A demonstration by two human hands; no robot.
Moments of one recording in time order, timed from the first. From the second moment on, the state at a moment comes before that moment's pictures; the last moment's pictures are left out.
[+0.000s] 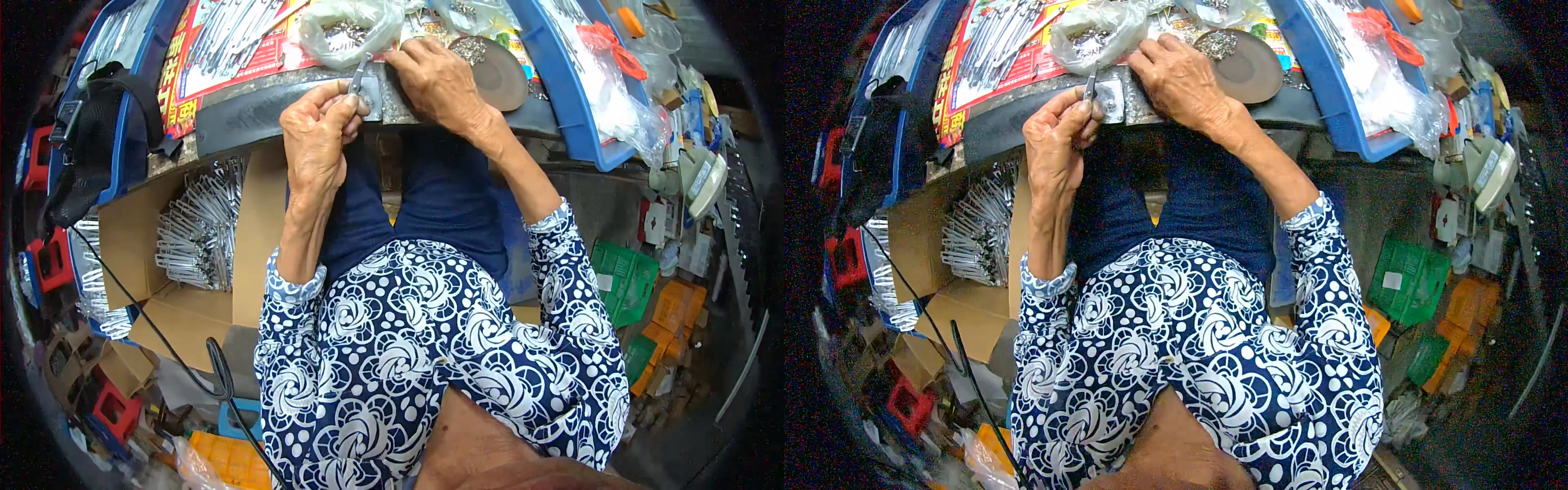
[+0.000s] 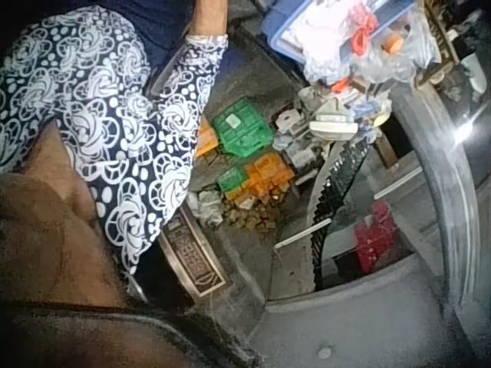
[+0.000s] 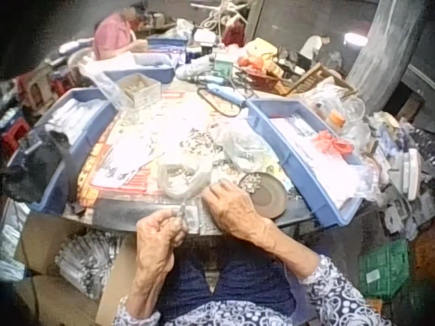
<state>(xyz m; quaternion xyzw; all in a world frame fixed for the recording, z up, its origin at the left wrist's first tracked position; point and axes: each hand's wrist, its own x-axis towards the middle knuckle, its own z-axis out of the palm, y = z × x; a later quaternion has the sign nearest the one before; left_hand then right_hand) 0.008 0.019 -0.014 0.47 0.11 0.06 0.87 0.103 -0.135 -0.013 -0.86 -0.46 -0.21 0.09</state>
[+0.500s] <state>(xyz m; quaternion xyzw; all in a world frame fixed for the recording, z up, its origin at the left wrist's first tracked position) 0.012 0.034 -0.020 0.22 0.06 -0.10 0.97 0.064 -0.123 0.032 -0.81 -0.32 0.09 0.48</state>
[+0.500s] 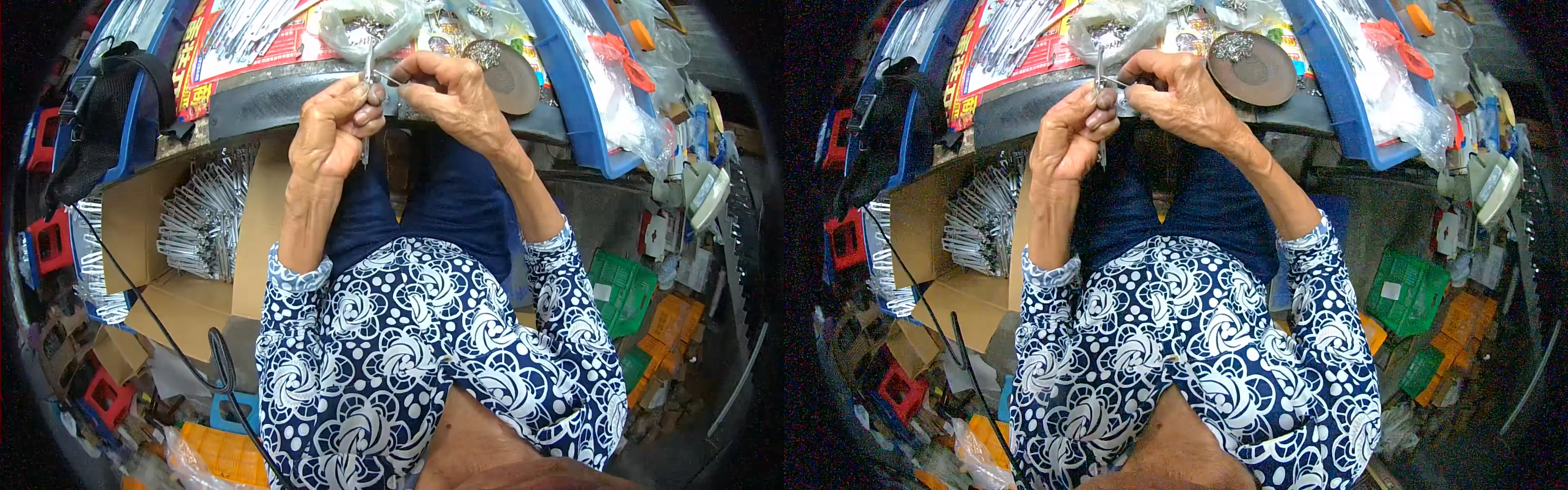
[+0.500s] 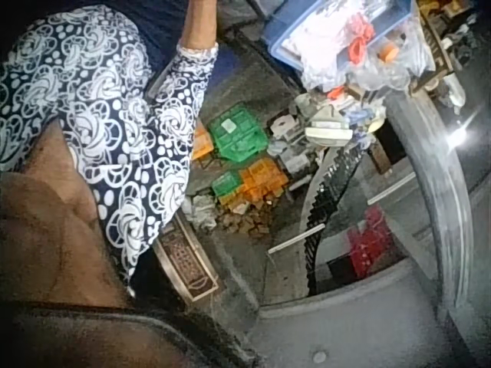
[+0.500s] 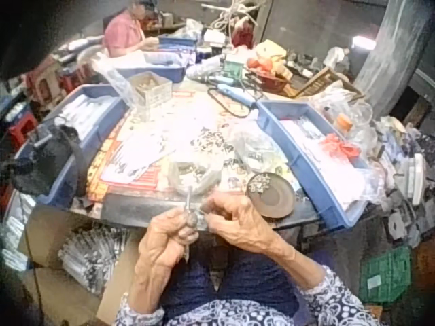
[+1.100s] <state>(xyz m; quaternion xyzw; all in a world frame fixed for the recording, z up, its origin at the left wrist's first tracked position) 0.012 0.026 -0.025 0.23 0.05 -0.07 0.97 0.051 -0.118 0.034 -0.85 -0.39 -0.04 0.36</state>
